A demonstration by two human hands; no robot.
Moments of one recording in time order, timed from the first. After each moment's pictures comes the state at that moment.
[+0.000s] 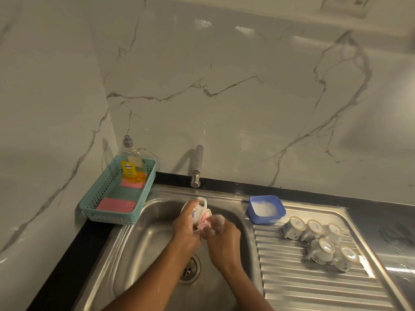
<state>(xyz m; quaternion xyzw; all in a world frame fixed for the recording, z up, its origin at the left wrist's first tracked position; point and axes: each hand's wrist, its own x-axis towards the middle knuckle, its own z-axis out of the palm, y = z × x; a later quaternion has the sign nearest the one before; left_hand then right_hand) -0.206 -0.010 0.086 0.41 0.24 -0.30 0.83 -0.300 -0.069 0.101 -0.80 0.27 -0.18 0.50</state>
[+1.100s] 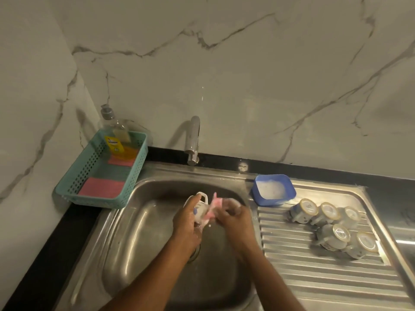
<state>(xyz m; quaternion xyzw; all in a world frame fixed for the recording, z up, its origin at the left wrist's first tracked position) -0.201 -0.039 0.032 0.42 0.32 -0.30 0.79 -0.278 -0.135 0.058 -0.72 0.27 -0.09 0.63</state>
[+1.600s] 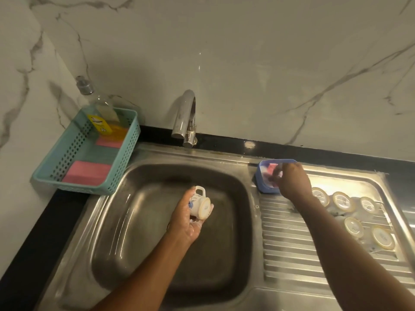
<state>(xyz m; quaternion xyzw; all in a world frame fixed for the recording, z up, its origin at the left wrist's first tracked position) -0.199 -0.054 0.003 0.36 0.39 -0.30 0.79 -0.239 -0.325 0.039 -0.92 0.36 0.04 0.16</state>
